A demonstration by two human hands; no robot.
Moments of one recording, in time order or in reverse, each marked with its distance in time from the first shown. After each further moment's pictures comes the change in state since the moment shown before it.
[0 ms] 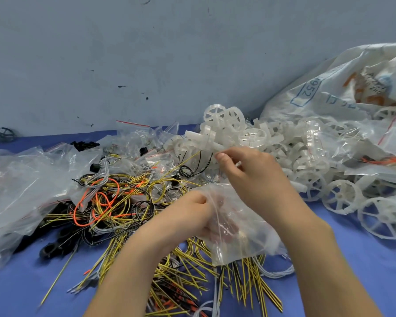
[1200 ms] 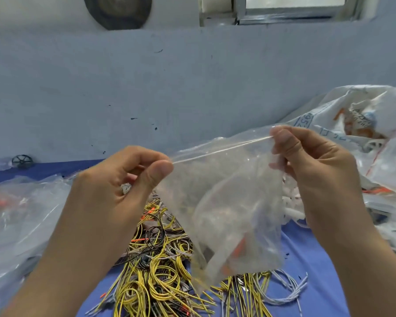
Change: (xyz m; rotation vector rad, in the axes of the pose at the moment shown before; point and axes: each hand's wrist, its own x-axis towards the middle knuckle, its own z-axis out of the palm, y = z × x) left_hand -0.107 0.064 -0.055 0.683 0.899 0.811; right_hand -0.013 -0.029 -0.076 0.907 0.365 -0.063
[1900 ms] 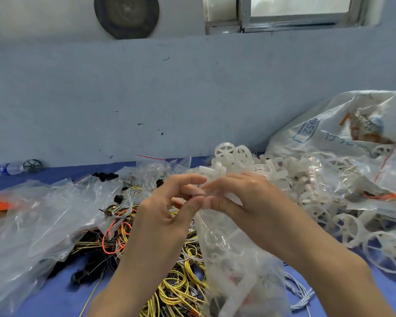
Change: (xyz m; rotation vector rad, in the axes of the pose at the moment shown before) left_hand -0.021 -0.012 0.046 -0.314 -0.102 -0.147; right_hand -0.016 0.001 0.044 -0.910 -0.652 -0.280
